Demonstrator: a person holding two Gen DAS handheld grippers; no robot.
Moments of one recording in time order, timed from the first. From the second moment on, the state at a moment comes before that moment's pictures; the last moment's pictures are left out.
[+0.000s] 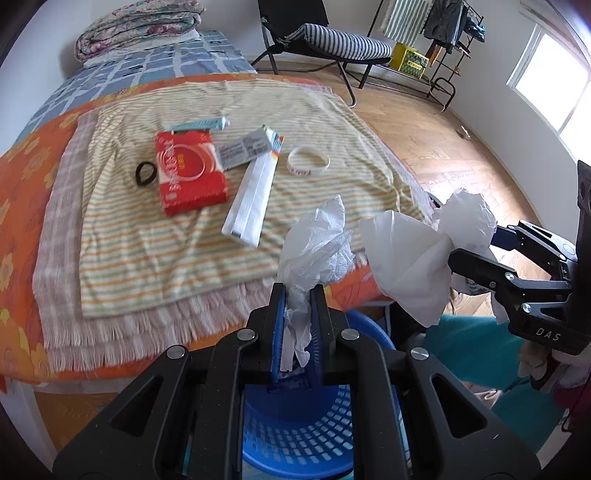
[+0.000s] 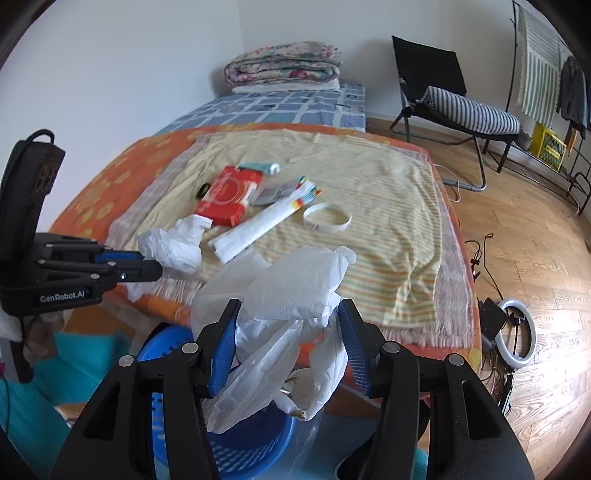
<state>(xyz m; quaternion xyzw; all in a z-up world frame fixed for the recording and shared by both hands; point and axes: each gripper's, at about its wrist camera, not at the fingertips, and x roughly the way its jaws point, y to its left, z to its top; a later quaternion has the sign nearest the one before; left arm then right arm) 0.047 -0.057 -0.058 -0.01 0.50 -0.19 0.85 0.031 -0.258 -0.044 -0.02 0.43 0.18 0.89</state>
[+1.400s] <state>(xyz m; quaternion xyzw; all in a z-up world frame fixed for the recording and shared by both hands) -0.015 -0.054 -0.135 0.02 0.58 -0.17 0.80 -0.030 -0.213 -0.123 -0.06 0.52 0.22 0.82</state>
